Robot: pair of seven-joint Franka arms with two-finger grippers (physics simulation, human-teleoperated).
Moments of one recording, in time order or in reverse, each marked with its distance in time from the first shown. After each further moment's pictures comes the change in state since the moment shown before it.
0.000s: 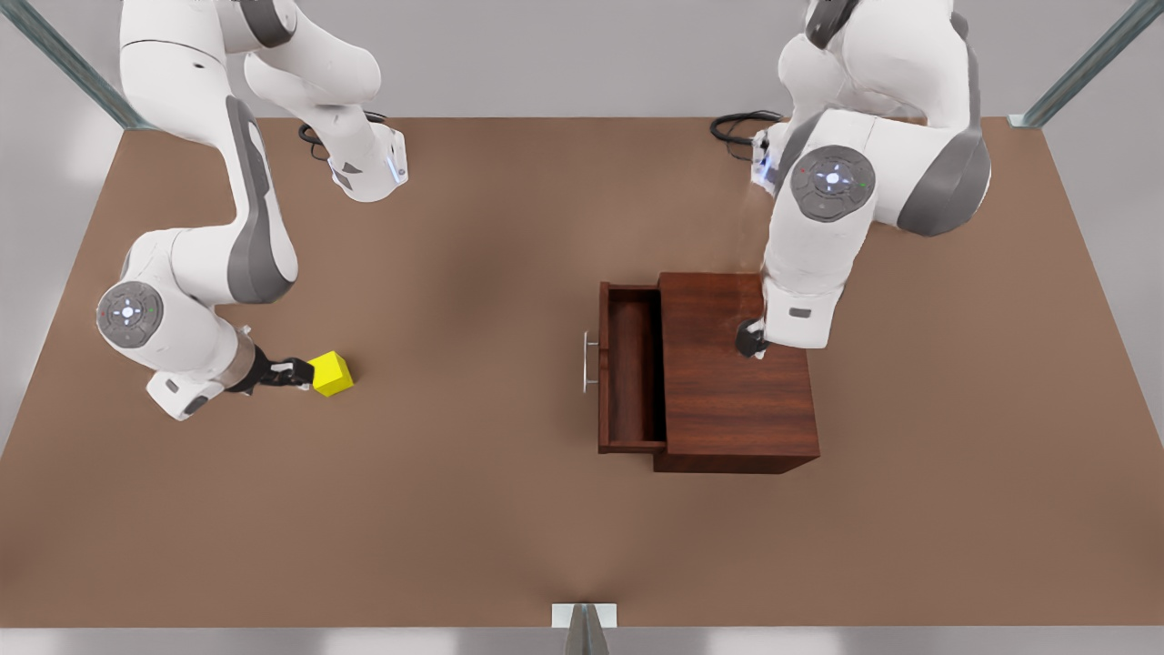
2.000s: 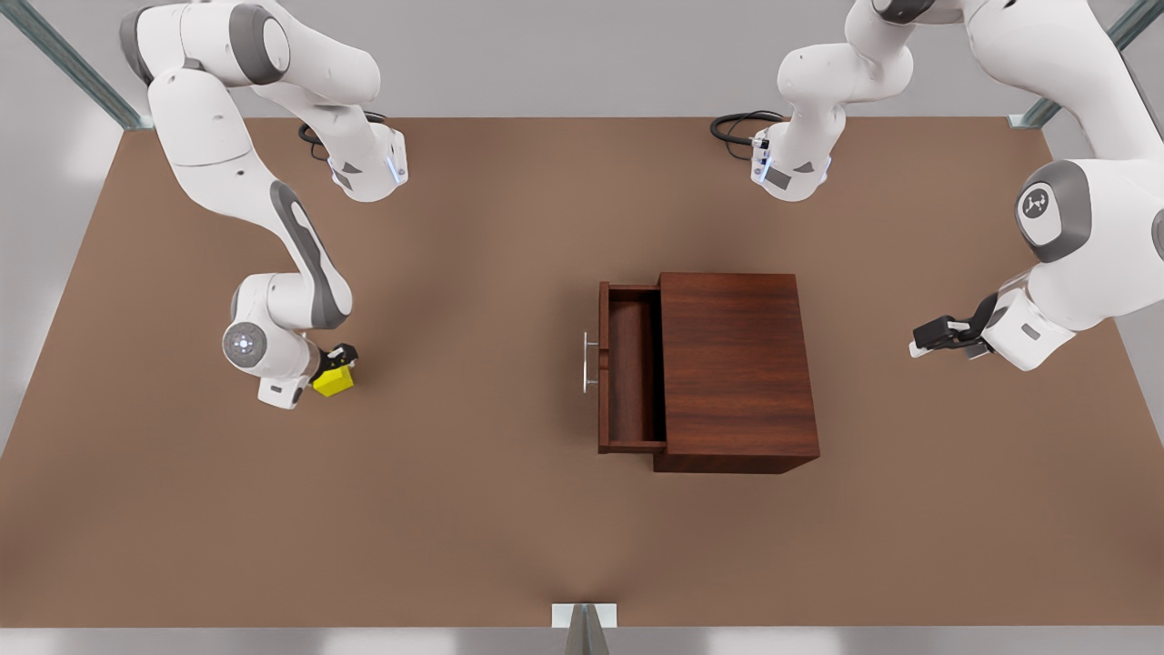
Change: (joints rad) left arm 0.290 -0.099 0.095 -0.263 -0.286 0.251 1.016; right arm -0.085 0.131 -0.035 -0.582 -0.014 0.580 -0.452
